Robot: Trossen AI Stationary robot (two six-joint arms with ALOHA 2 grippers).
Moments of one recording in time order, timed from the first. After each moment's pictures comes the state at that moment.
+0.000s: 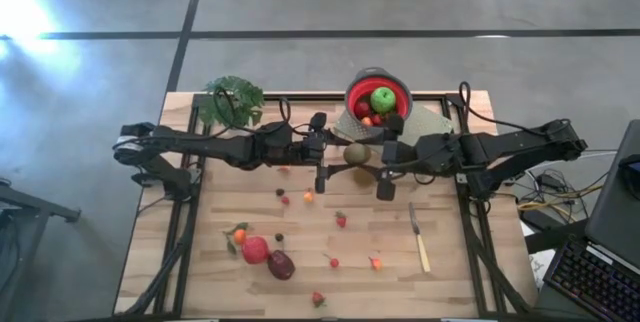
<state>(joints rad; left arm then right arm) 0.02 1.52 1.15 0.42 0.01 0.23 0.22 1.22 1.21 -0.30 0.46 -0.11</state>
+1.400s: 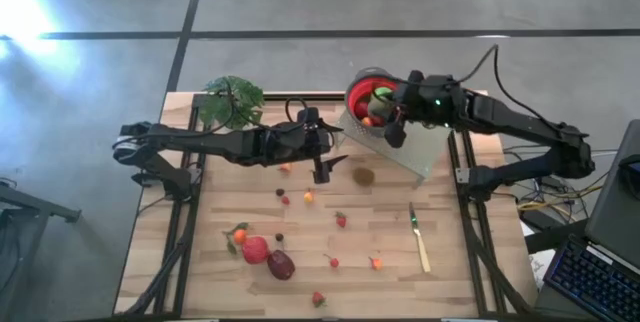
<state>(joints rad) 0.02 1.51 1.26 -0.01 -0.30 0.25 -0.30 1.13 1.21 -0.54 0.19 -0.03</state>
